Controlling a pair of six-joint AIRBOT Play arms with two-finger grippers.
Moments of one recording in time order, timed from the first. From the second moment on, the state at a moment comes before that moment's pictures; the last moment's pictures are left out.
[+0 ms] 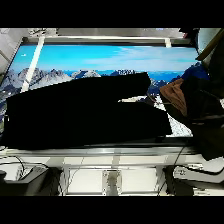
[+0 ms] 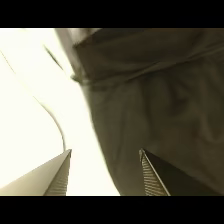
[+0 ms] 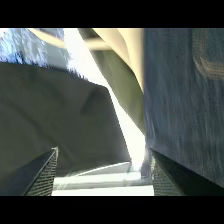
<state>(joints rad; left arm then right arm) 1.34 -1.08 0.94 1.27 -1.28 -1.39 -0.48 -1.35 1.51 -1.28 1.64 1.43</state>
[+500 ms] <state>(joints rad) 1.38 -1.35 0.90 1.13 -1.24 -1.27 -0.53 -1.14 1.33 -1.23 1.62 1.43</state>
